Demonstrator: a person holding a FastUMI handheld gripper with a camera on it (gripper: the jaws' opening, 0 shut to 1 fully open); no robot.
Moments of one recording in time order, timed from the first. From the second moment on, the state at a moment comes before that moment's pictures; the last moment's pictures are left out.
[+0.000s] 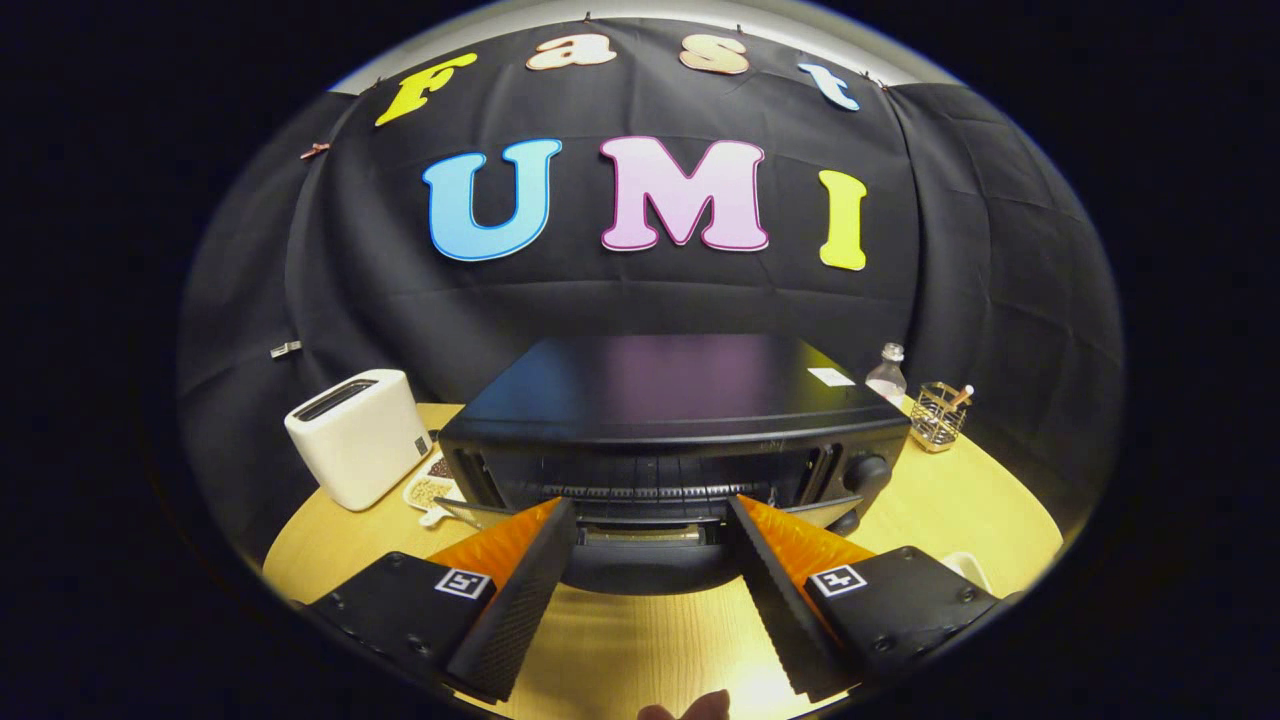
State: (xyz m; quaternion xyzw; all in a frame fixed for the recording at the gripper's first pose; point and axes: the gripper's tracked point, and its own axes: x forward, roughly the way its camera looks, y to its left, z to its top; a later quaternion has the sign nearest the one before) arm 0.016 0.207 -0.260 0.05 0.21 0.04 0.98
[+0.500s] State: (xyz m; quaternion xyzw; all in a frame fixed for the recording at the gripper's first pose) arm -0.031 0.208 -0.296 0.05 0.24 0.04 0.97
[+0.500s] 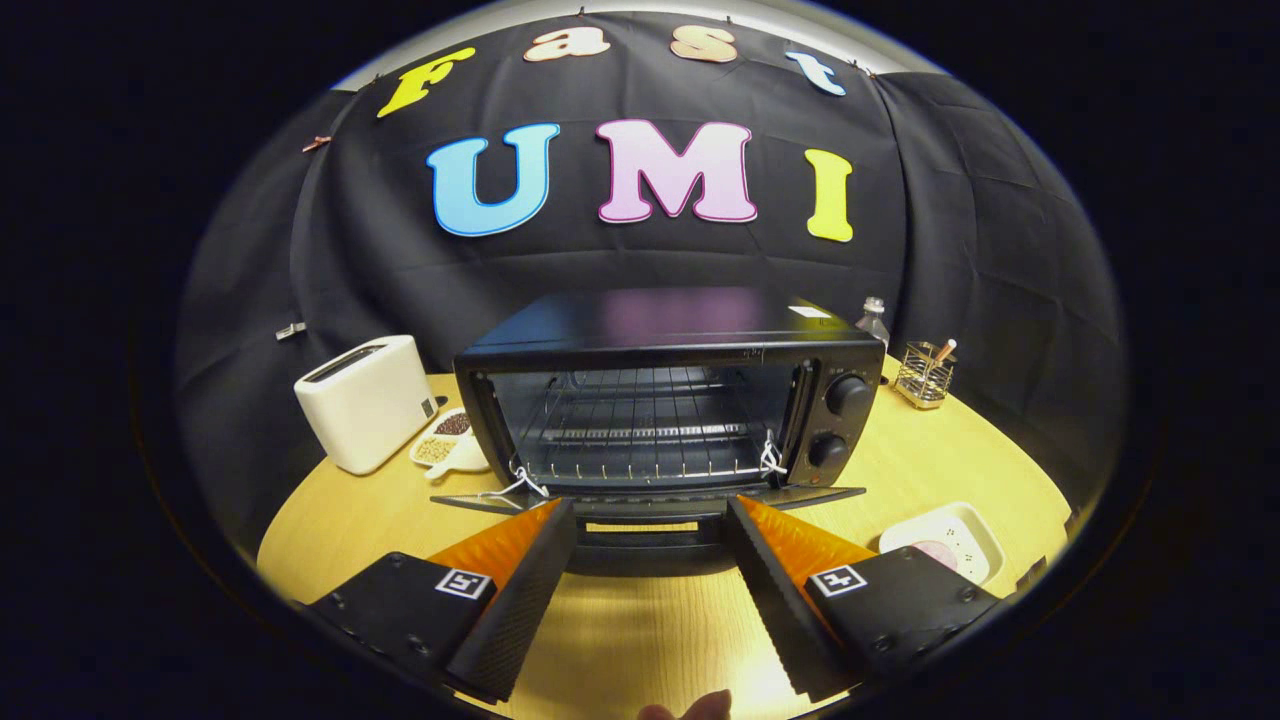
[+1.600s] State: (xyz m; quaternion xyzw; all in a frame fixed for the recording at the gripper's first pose) arm -0.086 0.171 -0.309 0.08 0.35 0.08 0.93
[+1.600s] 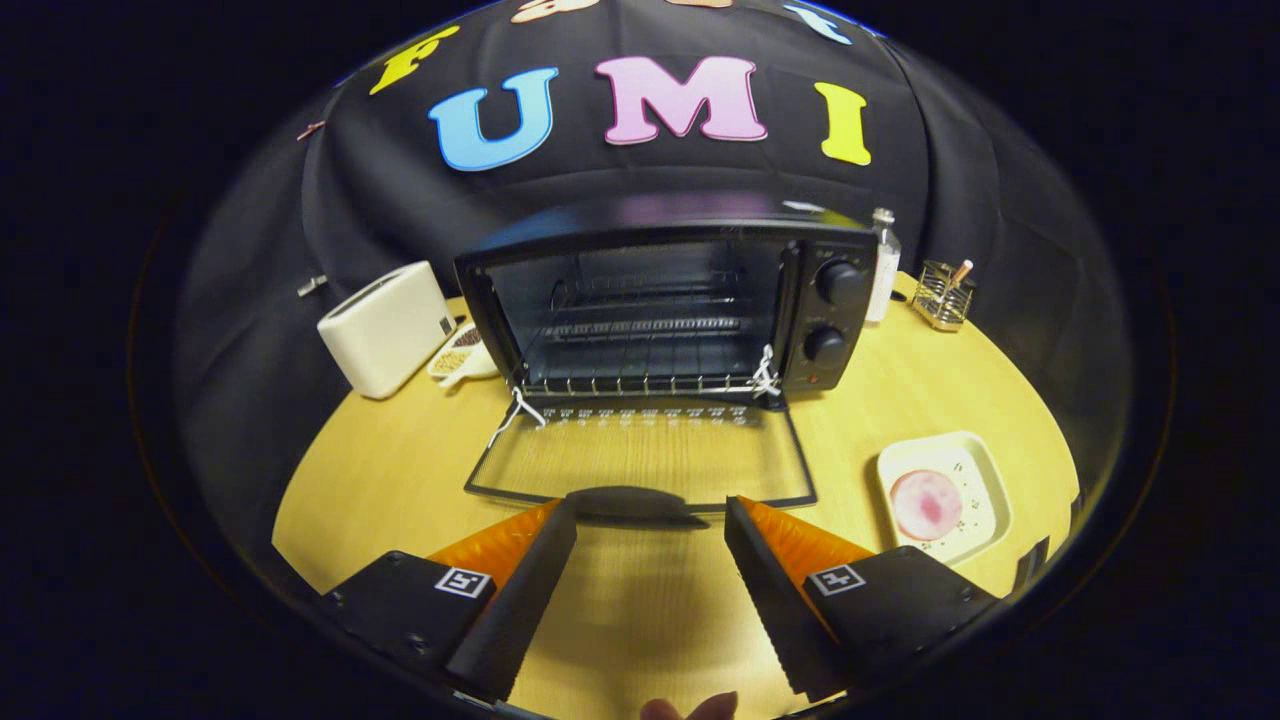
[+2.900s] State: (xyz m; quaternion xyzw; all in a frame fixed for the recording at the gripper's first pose) arm -0.076 -0.120 -0.448 0.07 0.65 0.11 0.75
